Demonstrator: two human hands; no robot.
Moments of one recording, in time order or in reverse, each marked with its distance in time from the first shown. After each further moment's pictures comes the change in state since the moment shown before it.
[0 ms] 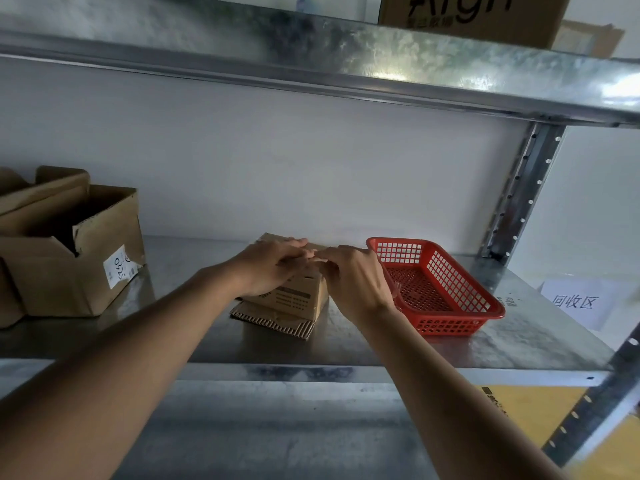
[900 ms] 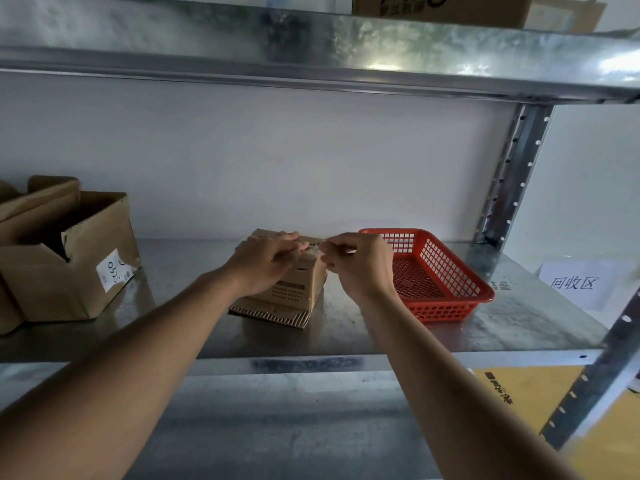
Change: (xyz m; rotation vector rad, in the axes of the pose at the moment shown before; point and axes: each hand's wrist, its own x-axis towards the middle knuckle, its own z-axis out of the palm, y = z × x) left_hand 0.002 0.010 0.014 0.035 0.151 -0.032; right_hand -0.004 0.022 -0.003 0.510 0.206 0.370
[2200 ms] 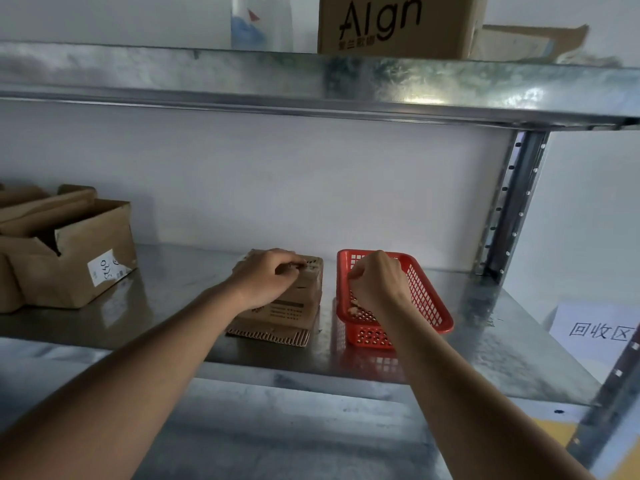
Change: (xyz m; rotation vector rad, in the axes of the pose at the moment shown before) left_hand 0.012 0.088 0.038 -0.069 0.099 -0.246; right_hand 0.048 0.059 -0.092 -0.571 -0.235 0.051
